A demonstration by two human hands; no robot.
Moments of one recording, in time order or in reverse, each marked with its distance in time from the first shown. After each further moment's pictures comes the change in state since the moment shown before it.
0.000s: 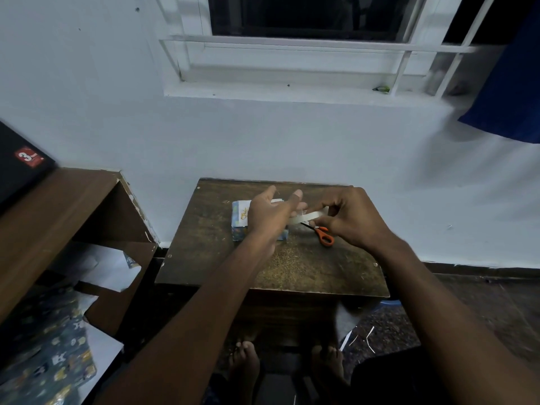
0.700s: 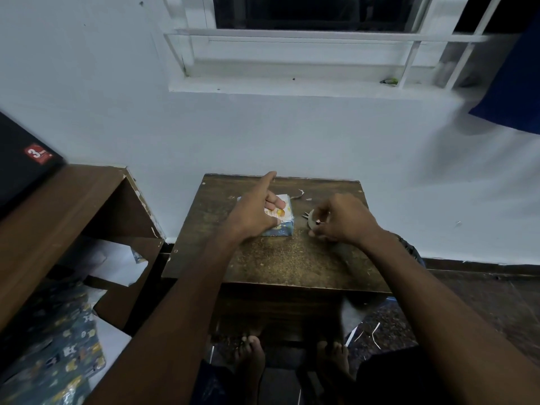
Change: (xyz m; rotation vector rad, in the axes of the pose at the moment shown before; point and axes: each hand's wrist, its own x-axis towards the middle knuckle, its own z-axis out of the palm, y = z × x) left_hand 0.029 -0.004 -0.062 0.703 -0.337 0.231; right_hand 0.019 0.028 0.032 -0.387 -0.180 0.223
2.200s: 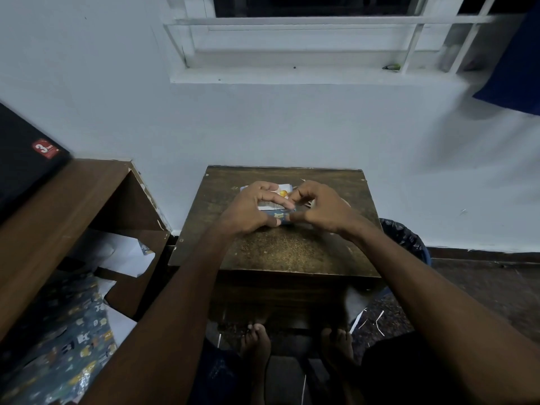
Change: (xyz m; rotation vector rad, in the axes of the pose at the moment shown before) left_hand -0.019 -0.015 -0.007 -0.053 -0.048 0.061; right_hand -0.004 -0.032 0.015 0.589 -0.059 -0.059
